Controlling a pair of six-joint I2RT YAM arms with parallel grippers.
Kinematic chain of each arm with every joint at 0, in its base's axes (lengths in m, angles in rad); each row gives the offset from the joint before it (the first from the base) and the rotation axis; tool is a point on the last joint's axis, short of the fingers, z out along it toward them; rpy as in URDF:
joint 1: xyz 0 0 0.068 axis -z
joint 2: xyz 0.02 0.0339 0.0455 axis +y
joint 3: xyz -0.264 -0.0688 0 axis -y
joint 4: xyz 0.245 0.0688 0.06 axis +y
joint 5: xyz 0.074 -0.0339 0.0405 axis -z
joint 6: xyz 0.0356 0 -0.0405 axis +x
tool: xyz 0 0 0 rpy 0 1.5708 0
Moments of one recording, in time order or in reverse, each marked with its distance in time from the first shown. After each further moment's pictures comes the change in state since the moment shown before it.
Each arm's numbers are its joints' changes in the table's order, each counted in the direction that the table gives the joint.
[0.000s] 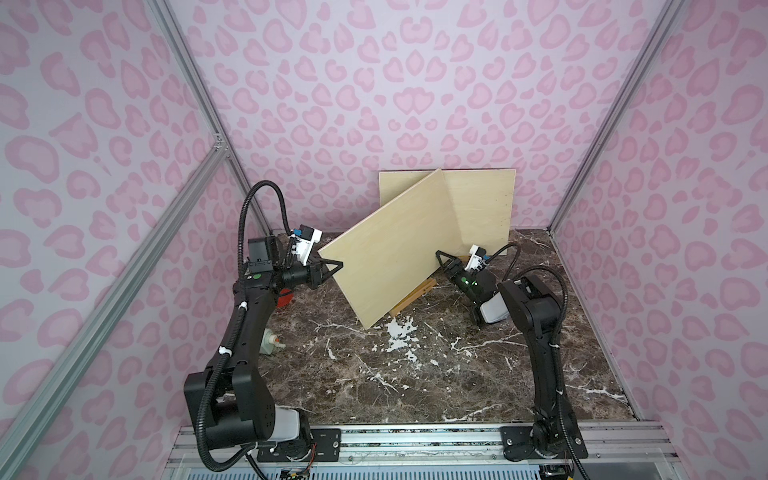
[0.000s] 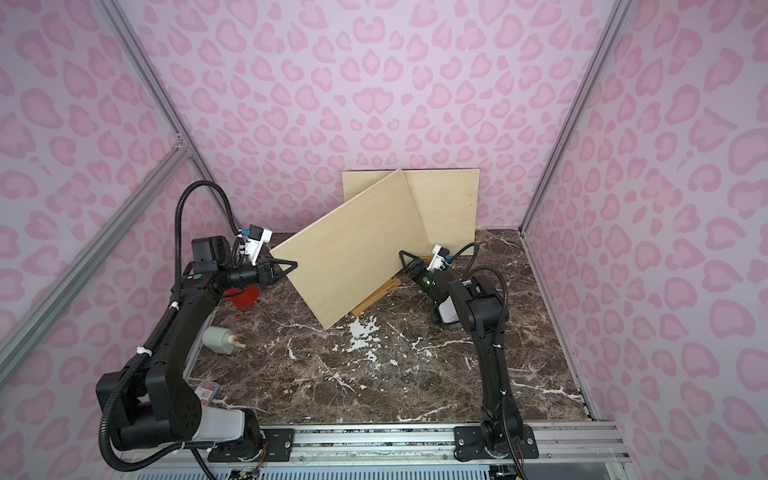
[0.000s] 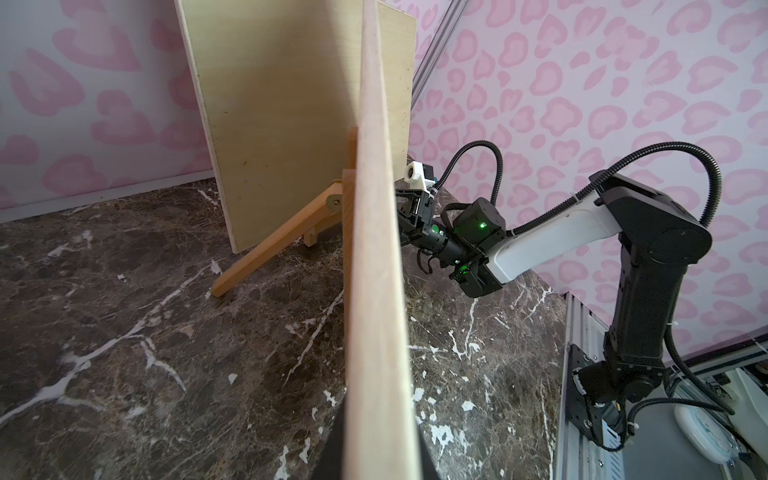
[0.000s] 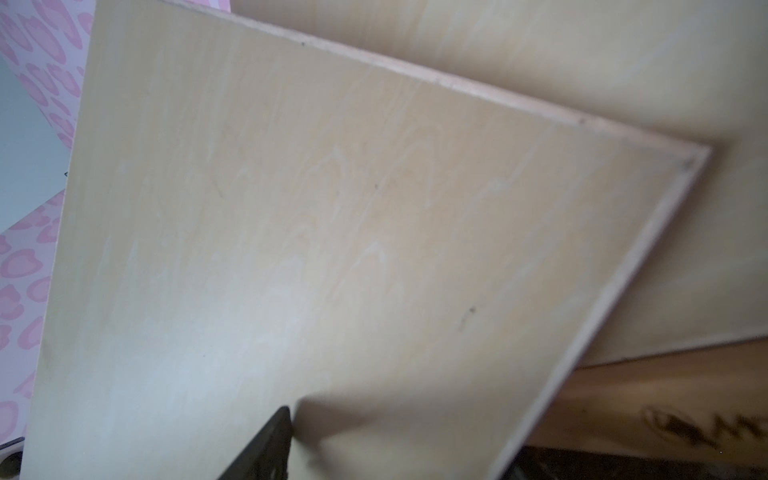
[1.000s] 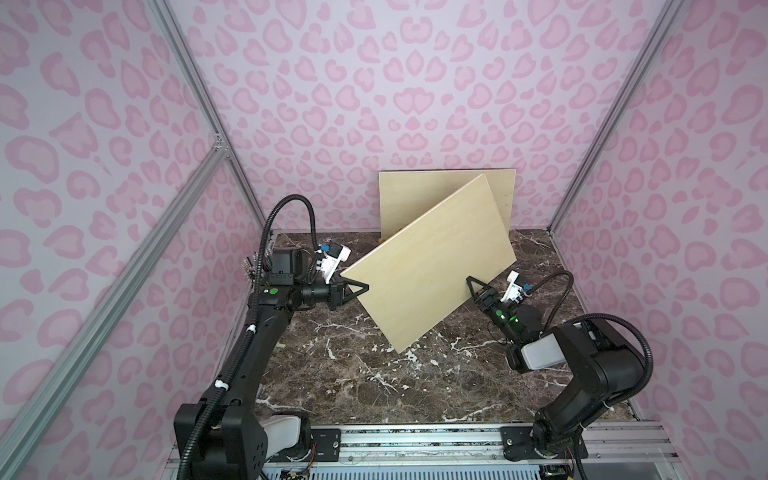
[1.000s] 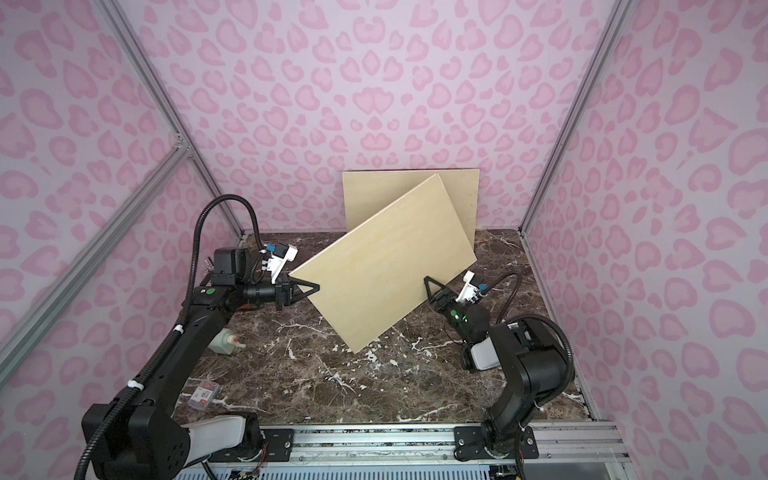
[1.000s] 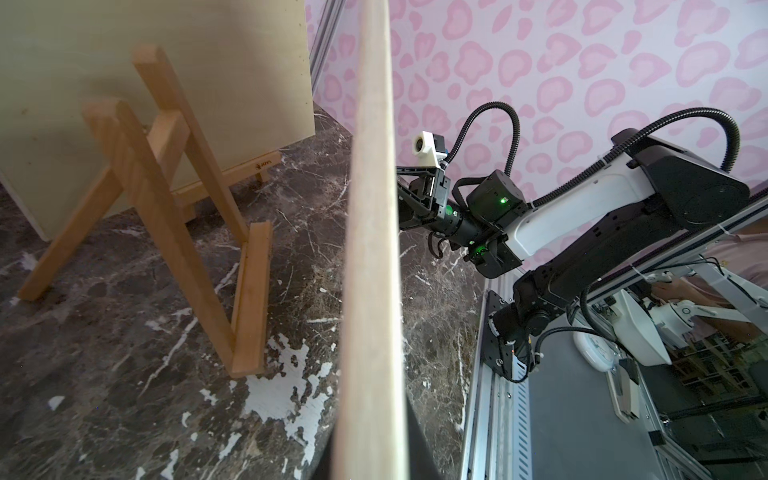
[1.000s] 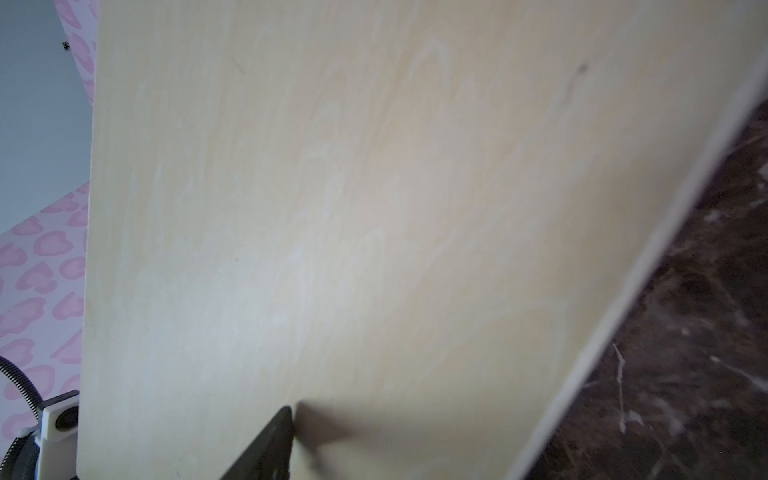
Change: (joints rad) left arm 0.217 -0.162 -0.106 0.114 0.012 -0.014; right arm 0.048 -0.680 -0.761 0.003 0.054 -0.103
